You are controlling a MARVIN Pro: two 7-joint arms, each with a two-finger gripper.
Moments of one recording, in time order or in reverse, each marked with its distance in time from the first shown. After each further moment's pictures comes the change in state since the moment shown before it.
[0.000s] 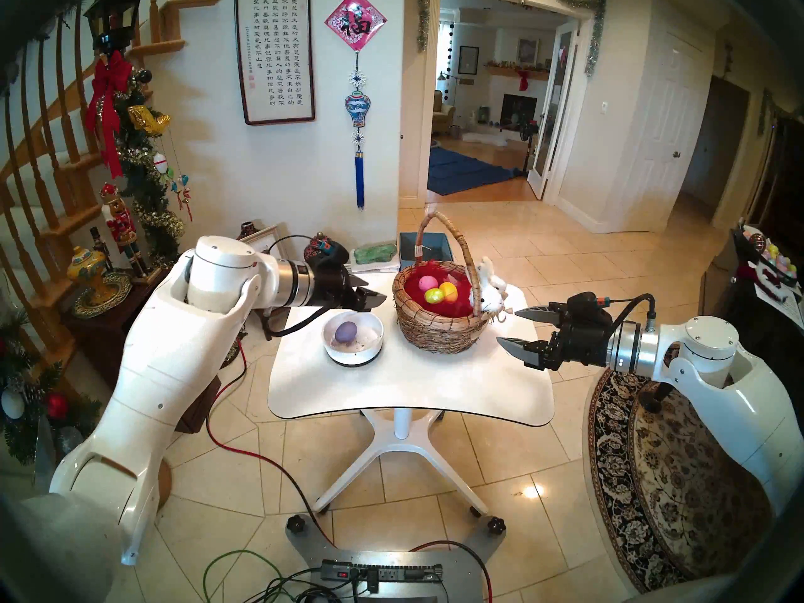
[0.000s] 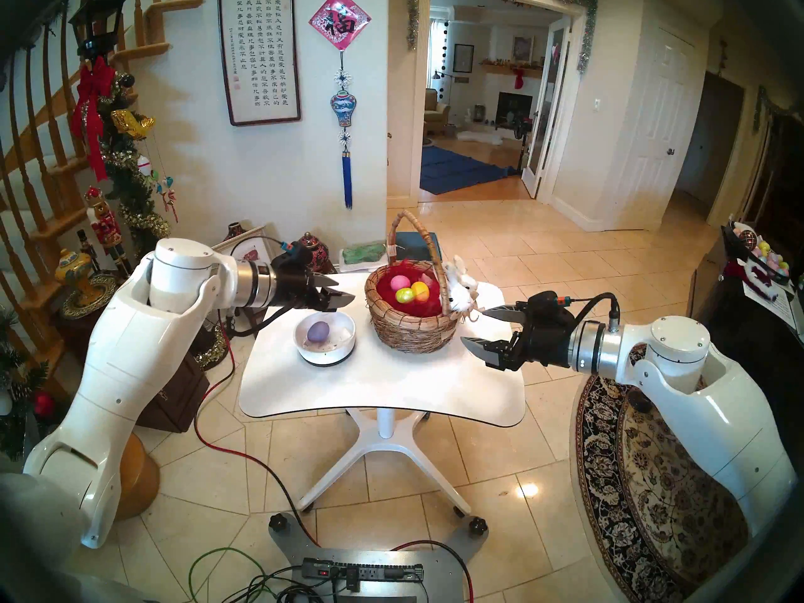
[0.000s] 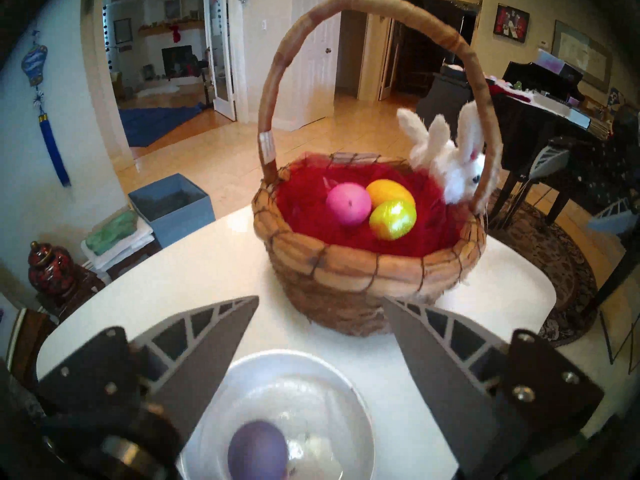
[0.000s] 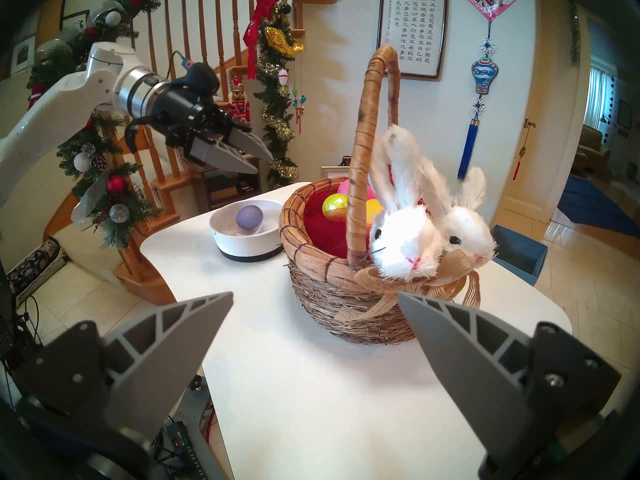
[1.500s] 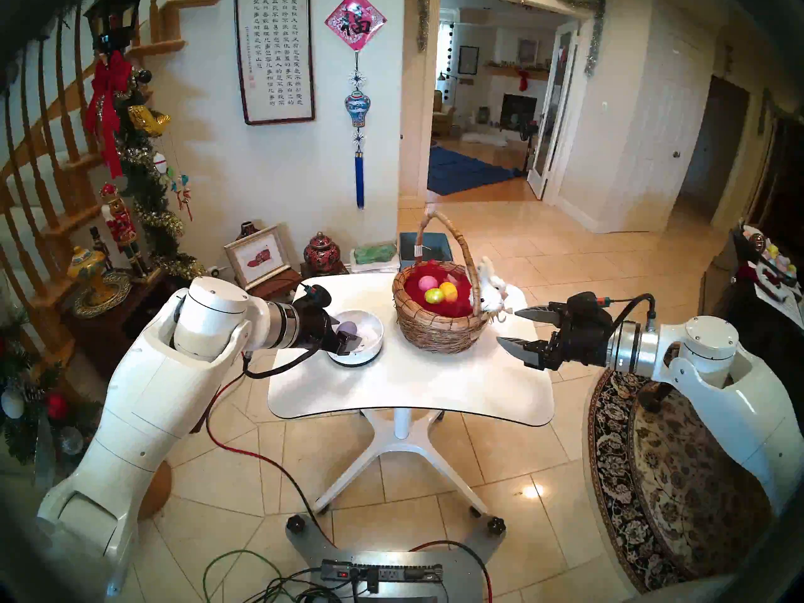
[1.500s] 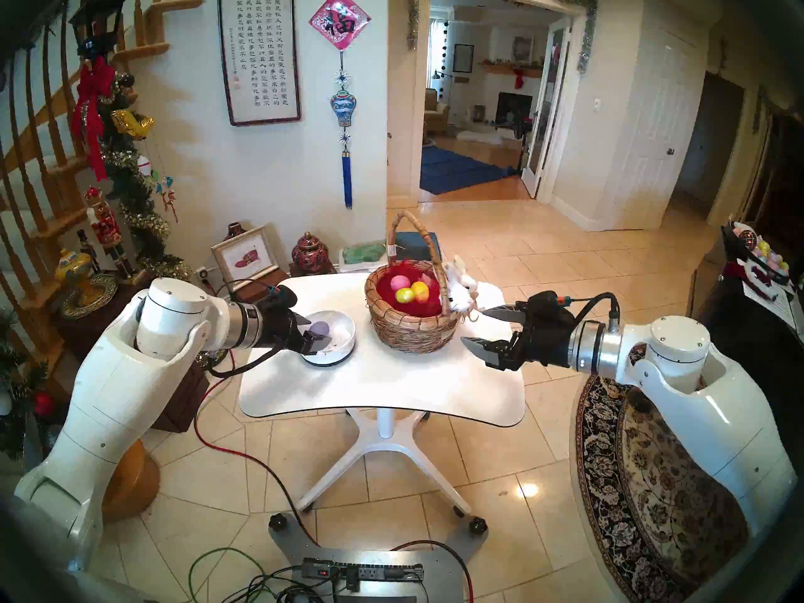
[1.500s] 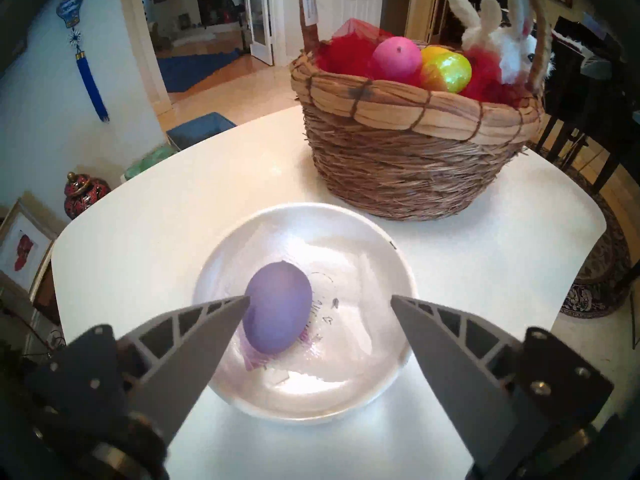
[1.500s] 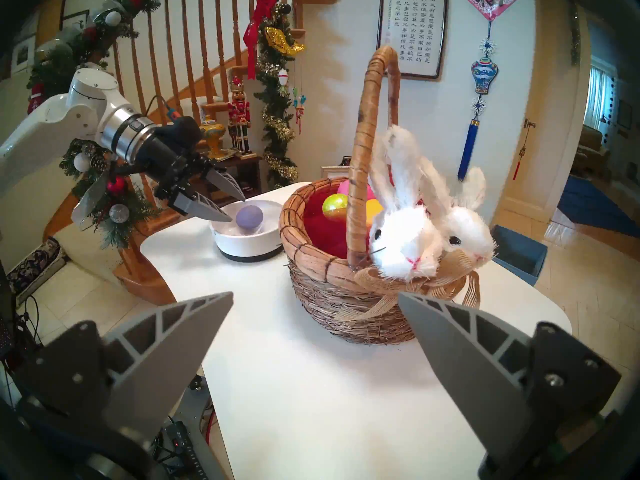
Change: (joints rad) left arm 0.127 0.027 0.006 -0.051 0.041 0.061 0.148; right arm 0.000 0.000 0.000 0.000 0.000 0.000 0.000
